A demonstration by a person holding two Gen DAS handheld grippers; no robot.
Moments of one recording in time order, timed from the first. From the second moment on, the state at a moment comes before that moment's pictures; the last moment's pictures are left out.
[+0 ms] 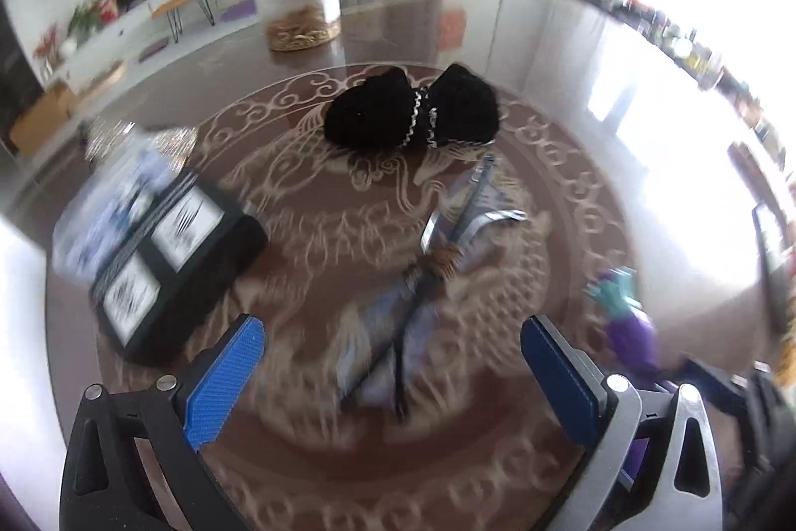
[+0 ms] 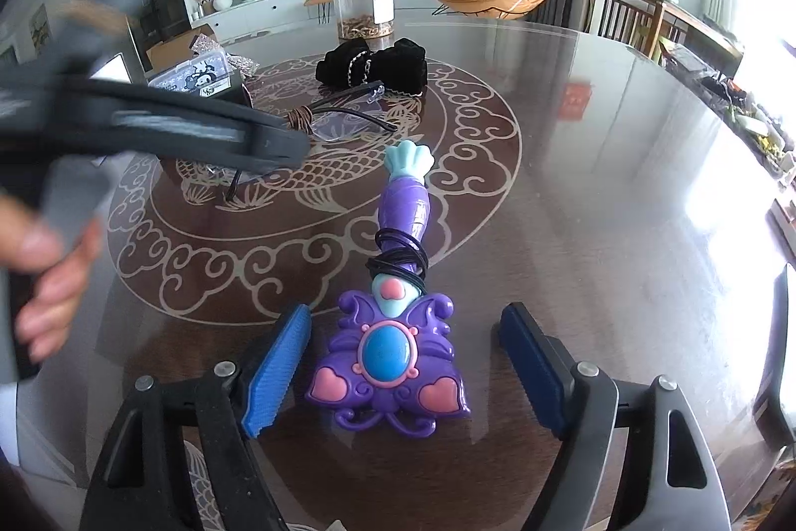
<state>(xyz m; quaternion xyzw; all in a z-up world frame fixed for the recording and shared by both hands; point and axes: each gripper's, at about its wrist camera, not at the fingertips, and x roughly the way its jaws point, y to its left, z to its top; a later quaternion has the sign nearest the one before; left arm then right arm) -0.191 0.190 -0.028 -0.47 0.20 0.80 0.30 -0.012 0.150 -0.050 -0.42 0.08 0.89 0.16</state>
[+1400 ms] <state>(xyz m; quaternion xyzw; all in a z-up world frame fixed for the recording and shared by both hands) -0.078 0.058 -0.046 -0.45 0.12 0.85 0.23 -0.016 0.147 -0.053 -0.44 0.07 0.89 0.14</state>
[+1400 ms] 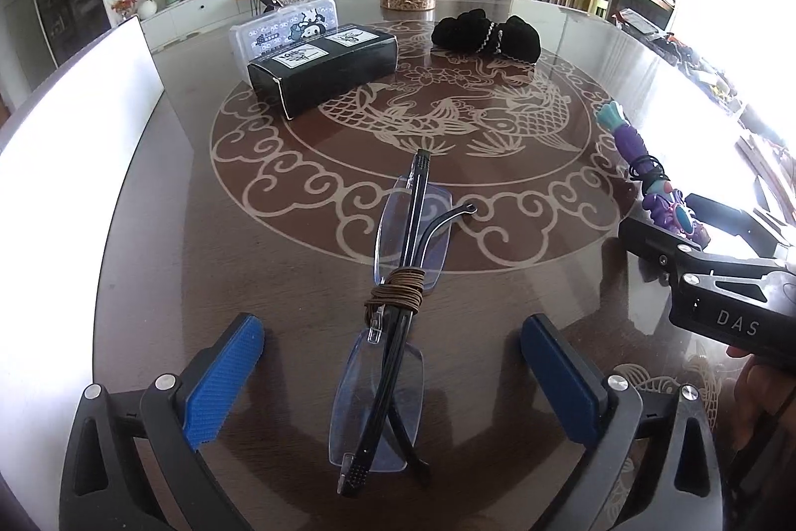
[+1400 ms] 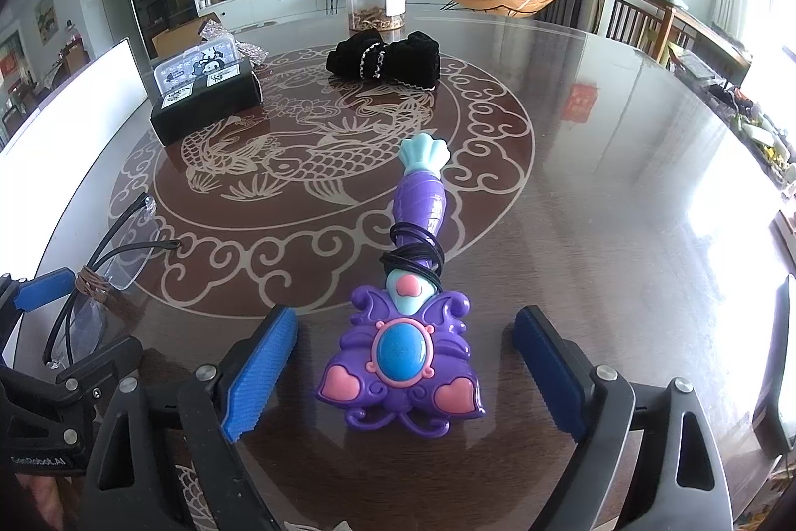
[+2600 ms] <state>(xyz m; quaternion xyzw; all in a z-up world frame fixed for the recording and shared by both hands) -0.002 -0.135 0.123 -0.29 -0.06 0.91 0.28 0.004 0.005 0.128 -0.34 0.14 0.93 -0.08</state>
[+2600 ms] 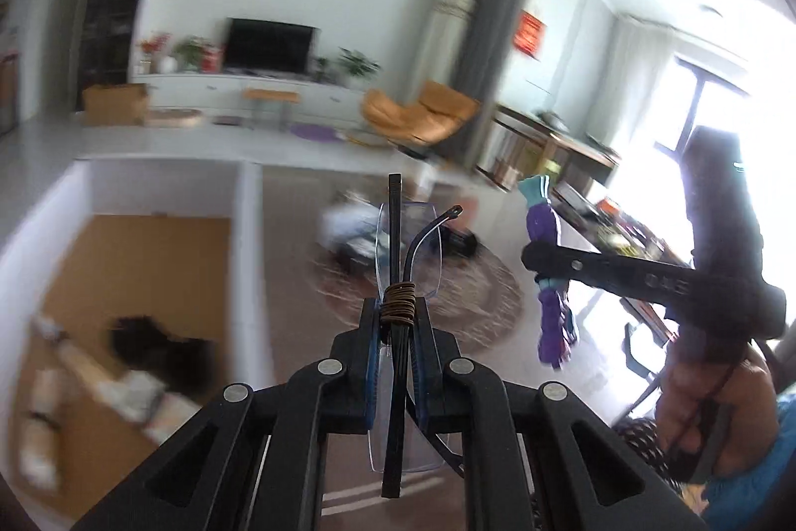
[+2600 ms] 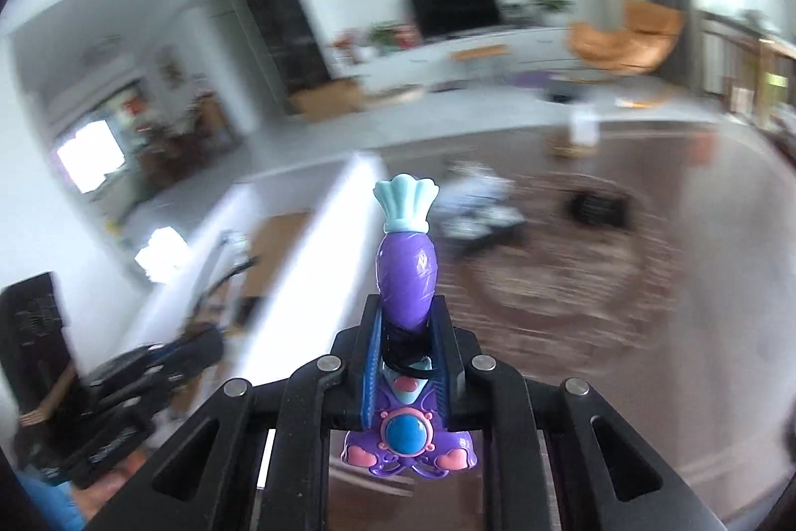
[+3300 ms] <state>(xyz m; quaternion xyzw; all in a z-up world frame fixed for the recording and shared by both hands) -0.035 -0.248 0.075 -0.39 -0.06 0.92 0.04 -0.070 -0.126 0.067 -0.40 0.12 0.89 -0.21</state>
